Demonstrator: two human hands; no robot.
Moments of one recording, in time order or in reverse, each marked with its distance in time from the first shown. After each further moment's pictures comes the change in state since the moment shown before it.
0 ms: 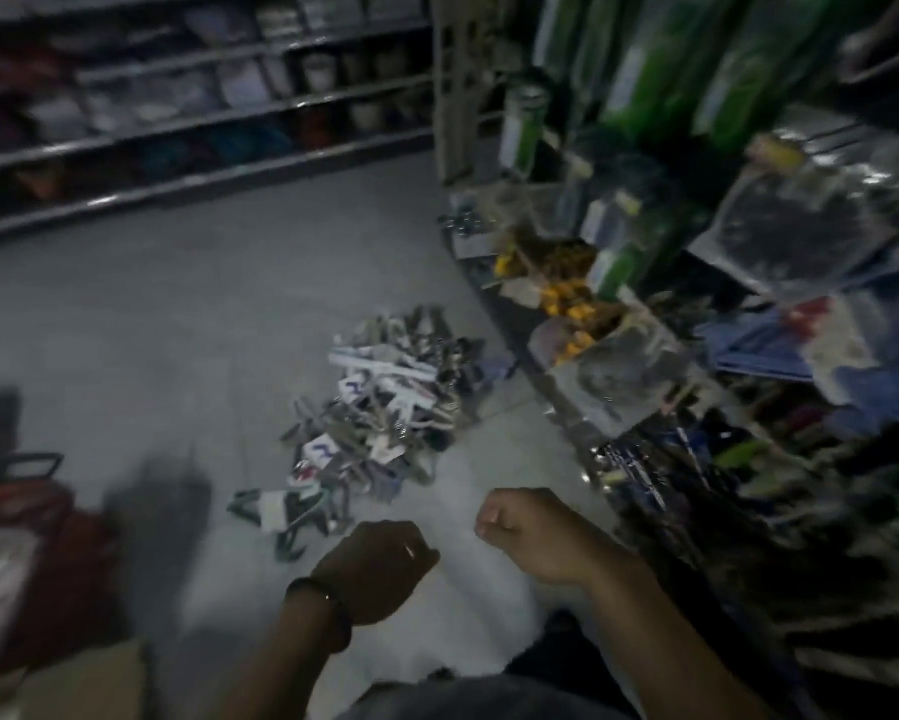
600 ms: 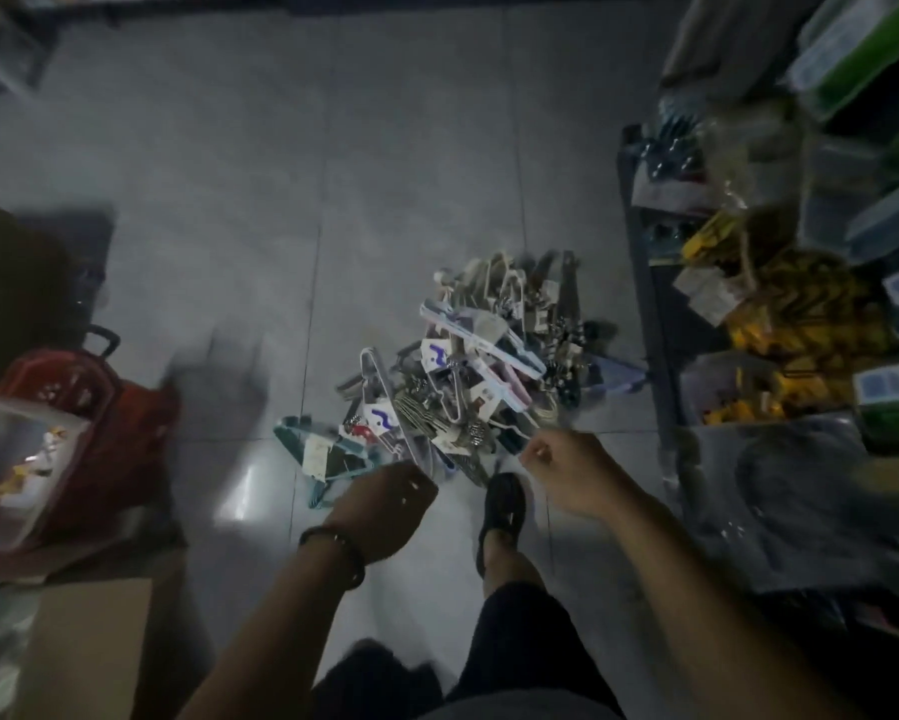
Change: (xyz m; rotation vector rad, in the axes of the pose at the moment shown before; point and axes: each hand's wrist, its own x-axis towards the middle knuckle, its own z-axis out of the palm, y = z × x) left_hand 0.309 -0.163 -0.142 -0.386 0.118 -0.408; right_hand 0.473 -0.023 -0.078 -0.177 -0.214 0.051
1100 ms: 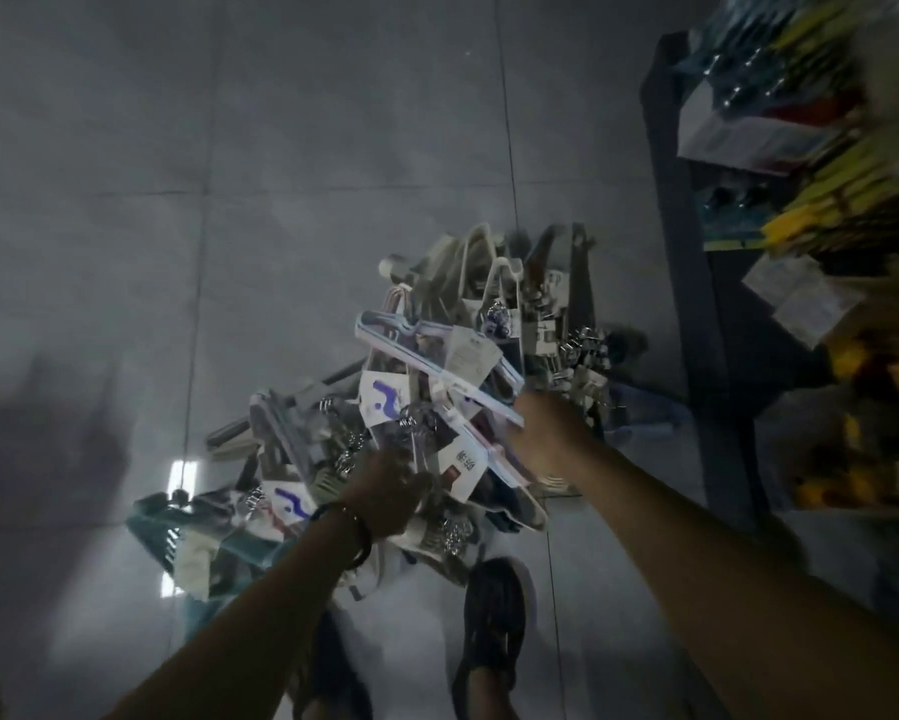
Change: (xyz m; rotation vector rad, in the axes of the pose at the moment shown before) left_hand 0.452 -0.084 0.096 -0.208 -0.079 -0.167; right_hand 0.446 0.117 0.045 -0.260 0.018 0.118
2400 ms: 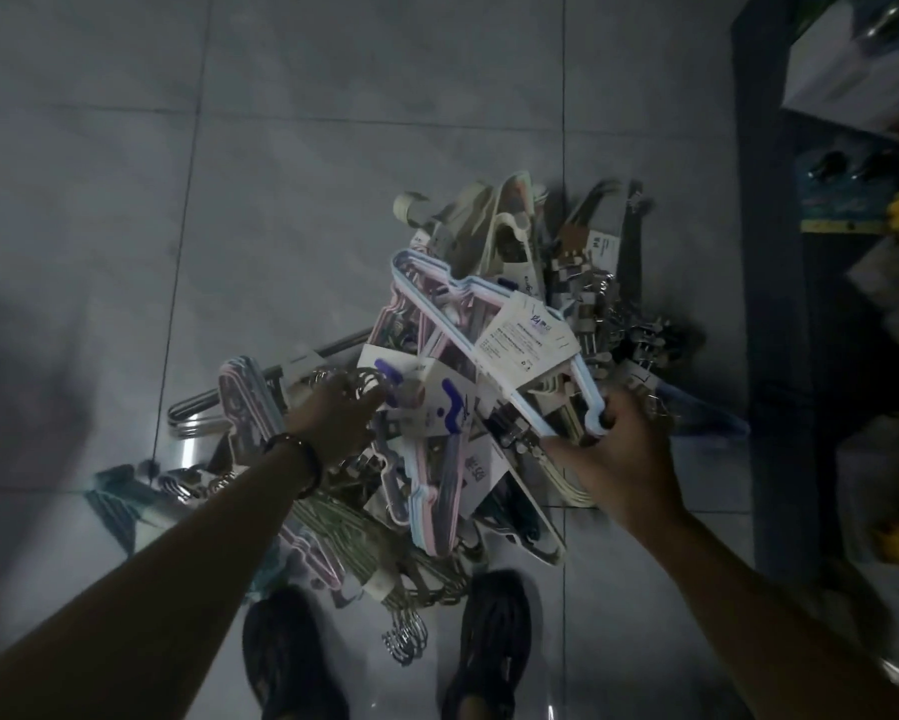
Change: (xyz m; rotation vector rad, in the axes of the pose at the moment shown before) left_hand 0.115 -0.052 -0.035 -0.334 0.188 -0.089; right_hand 0.032 0.058 0.057 0.473 0.369 0.061
